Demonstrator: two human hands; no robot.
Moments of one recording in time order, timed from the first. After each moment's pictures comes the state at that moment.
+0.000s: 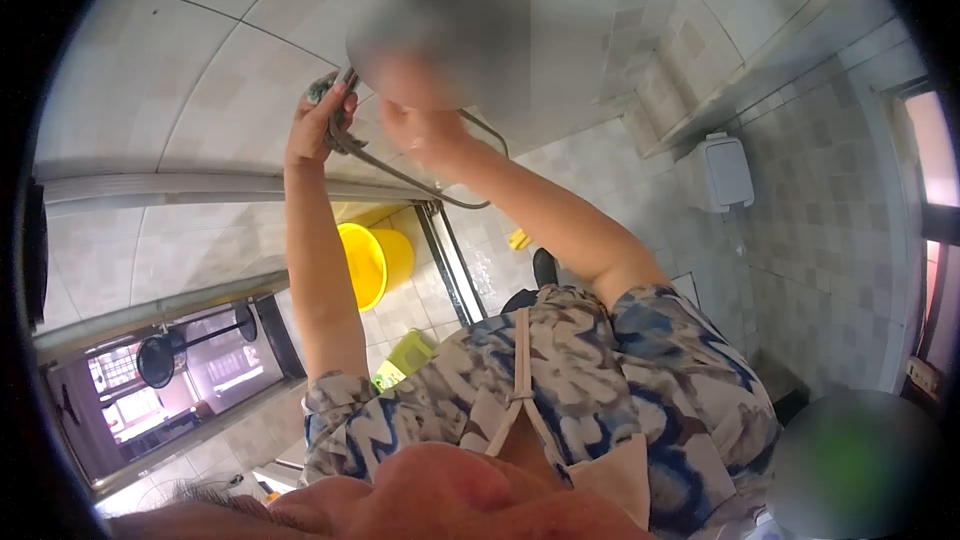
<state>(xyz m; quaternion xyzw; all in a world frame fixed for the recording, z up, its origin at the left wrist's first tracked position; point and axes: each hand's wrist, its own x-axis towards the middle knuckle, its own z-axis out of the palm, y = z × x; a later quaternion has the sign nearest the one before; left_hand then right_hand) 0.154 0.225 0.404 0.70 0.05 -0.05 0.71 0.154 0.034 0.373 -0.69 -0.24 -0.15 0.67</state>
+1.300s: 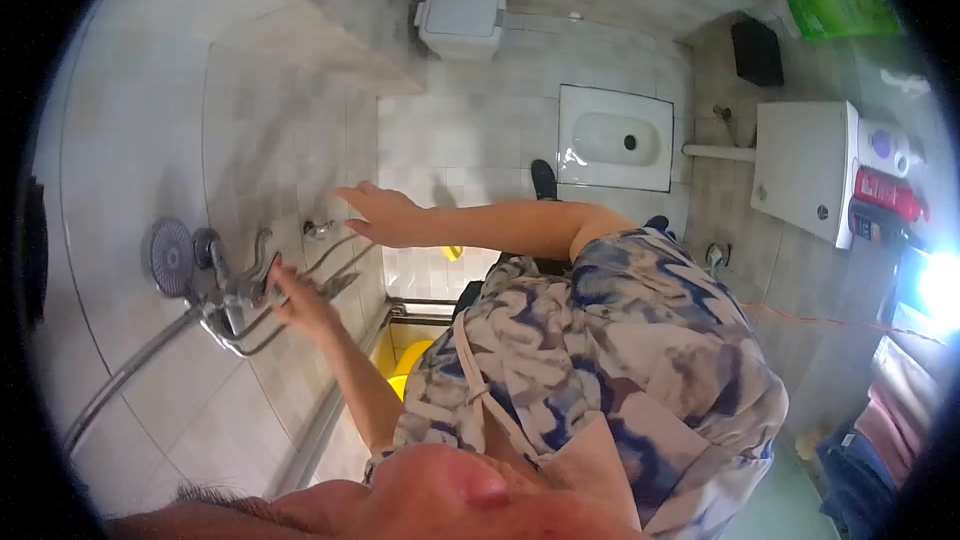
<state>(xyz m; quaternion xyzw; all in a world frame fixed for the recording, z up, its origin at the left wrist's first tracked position) 0.113 -0.012 0.321 0.77 0.05 0.00 0.63 0.046 -0.175 0.268 -0.83 0.13 -0.03 0.55</state>
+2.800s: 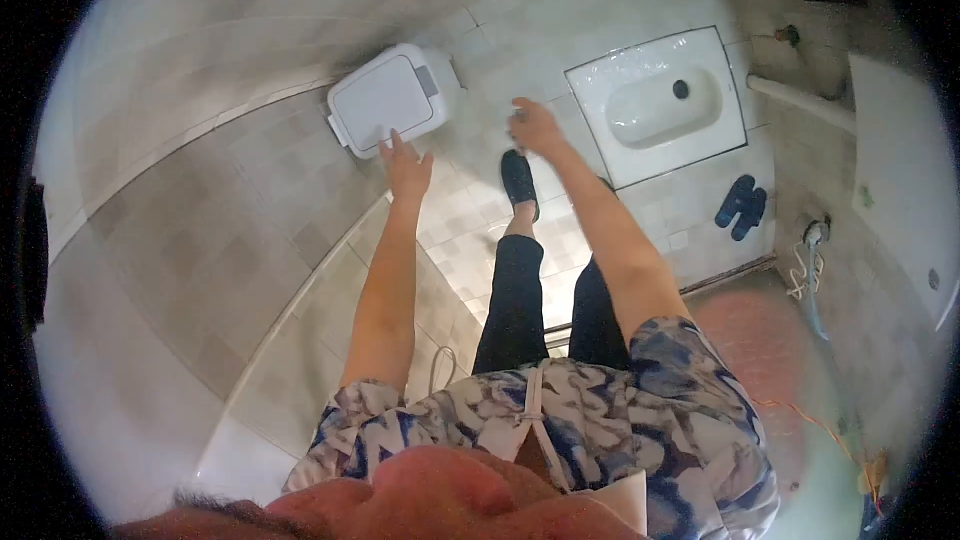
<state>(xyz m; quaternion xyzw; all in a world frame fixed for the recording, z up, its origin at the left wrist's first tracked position) 0.220 -0.156 0.059 0.92 -0.32 -0.22 -0.06 0.027 -0.306 -0.029 -0.55 0.47 0.02 0.70</state>
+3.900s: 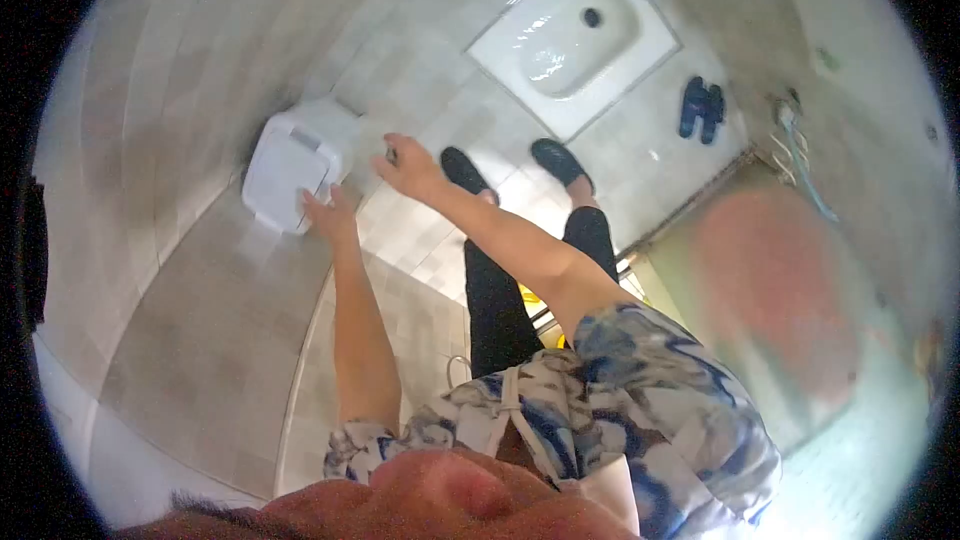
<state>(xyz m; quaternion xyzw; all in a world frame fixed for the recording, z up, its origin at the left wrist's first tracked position) 0.194 -0.212 0.053 0.91 -0.33 -0.24 0.03 0.027 -0.309 0.043 -0.47 0.56 -0.10 0.68</state>
